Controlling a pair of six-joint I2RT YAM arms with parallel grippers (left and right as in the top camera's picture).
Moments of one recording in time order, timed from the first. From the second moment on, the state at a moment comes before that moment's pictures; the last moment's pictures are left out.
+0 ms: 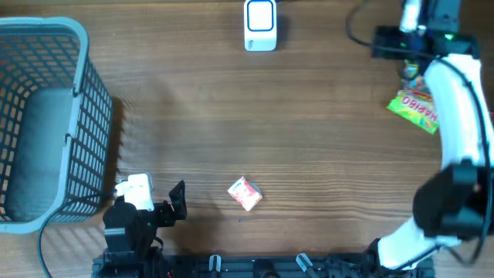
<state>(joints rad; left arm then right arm) 0.05 0.01 0.20 -0.81 0.14 -0.18 -0.07 1.80 1.65 -0.73 0.00 -0.04</state>
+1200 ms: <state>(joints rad) 0.05 0.01 0.20 -0.81 0.14 -0.18 0.82 1.76 0.95 -0.64 -0.44 1.64</state>
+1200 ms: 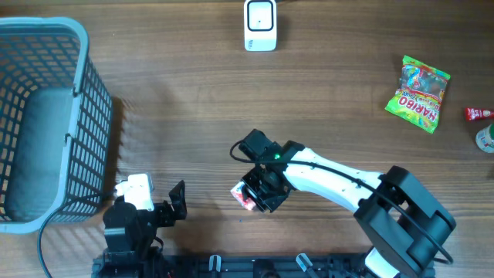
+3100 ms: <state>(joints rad) 0.05 0.01 0.20 -0.81 0.14 -0.18 0.48 1.48 0.96 -0.46 -0.45 1.13</state>
